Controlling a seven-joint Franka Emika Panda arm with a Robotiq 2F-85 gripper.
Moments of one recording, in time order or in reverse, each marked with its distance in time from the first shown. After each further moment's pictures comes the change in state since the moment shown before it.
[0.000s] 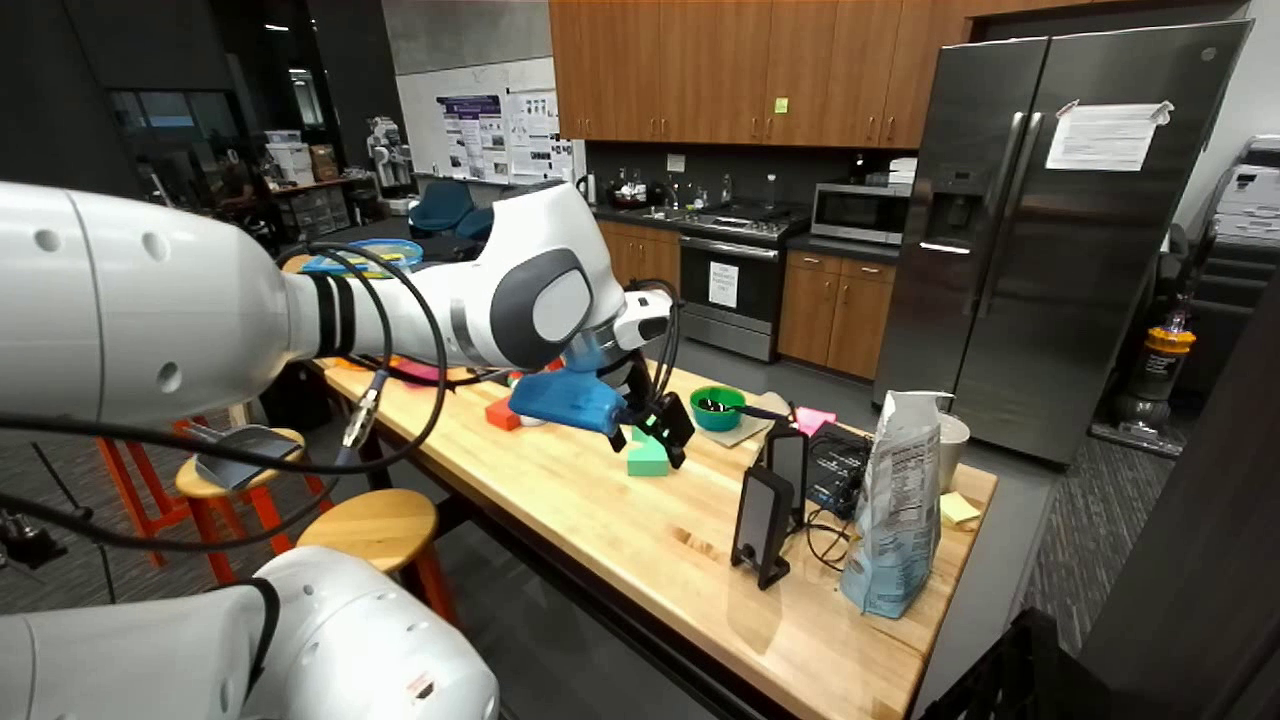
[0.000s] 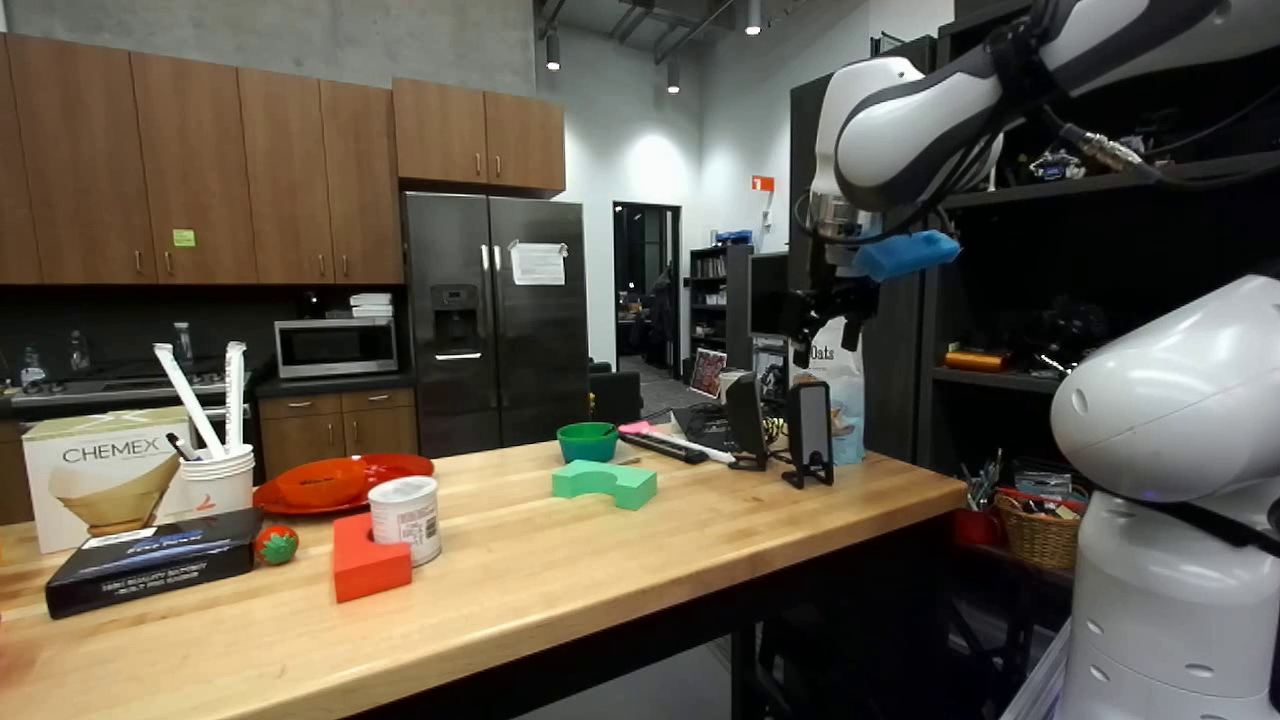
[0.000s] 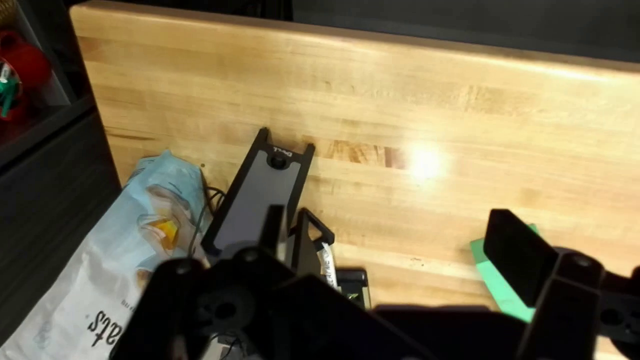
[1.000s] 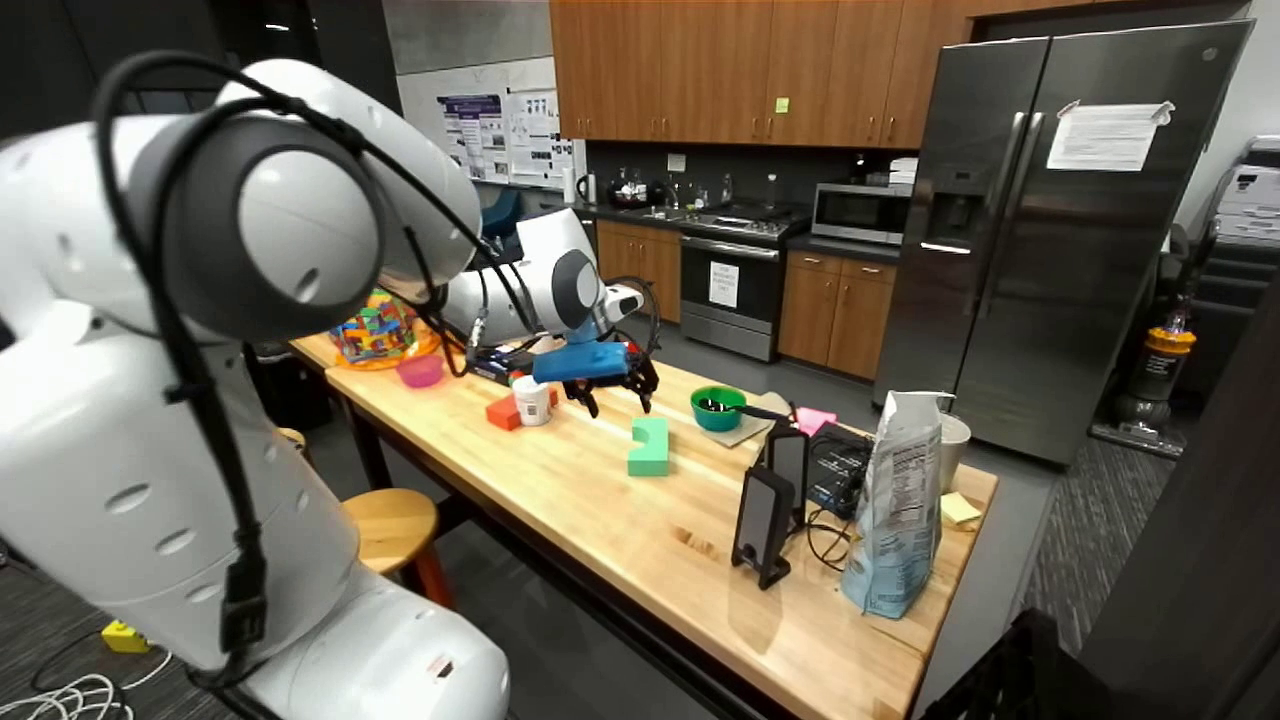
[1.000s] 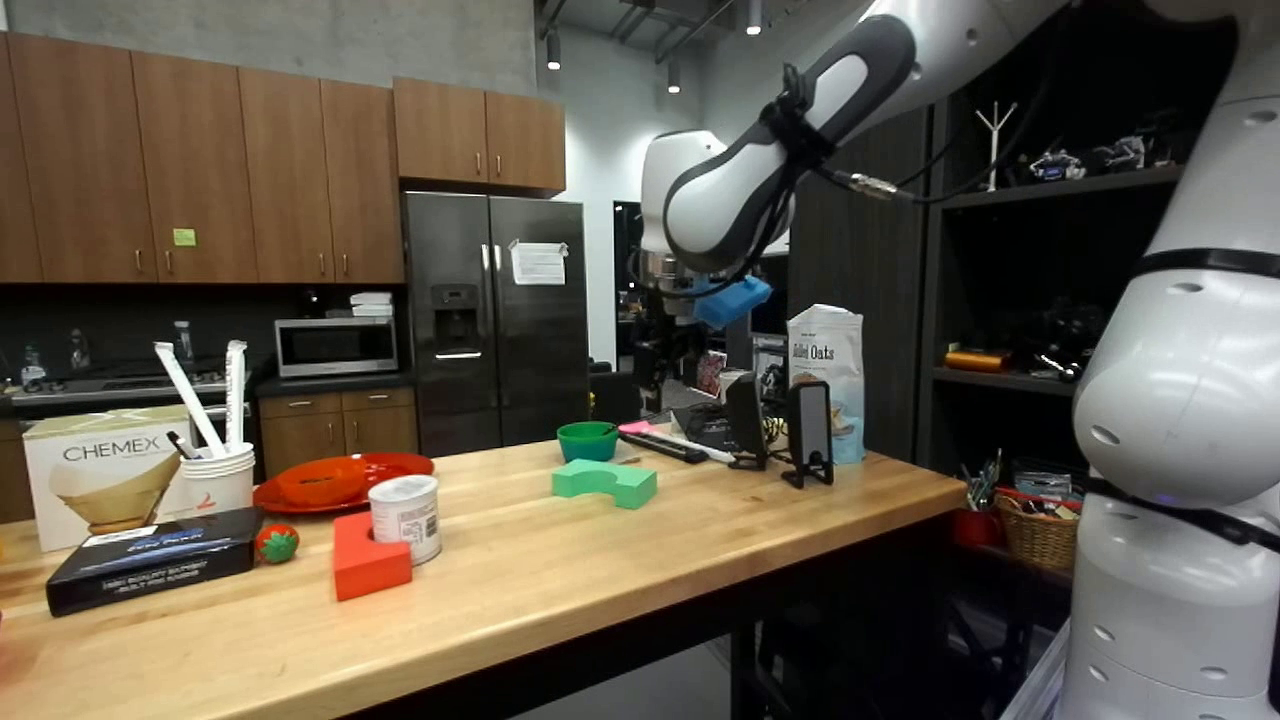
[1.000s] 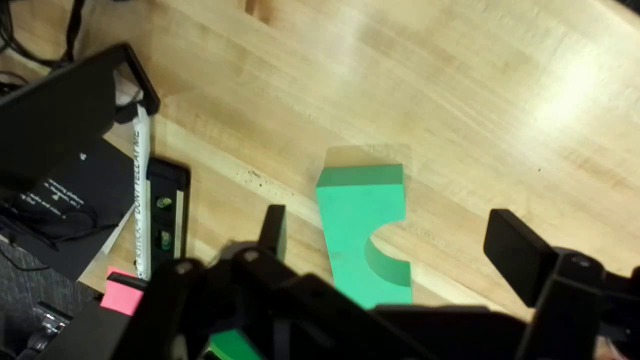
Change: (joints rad) arm 0.145 0.654 0.159 0.363 -0.033 0.219 -0.038
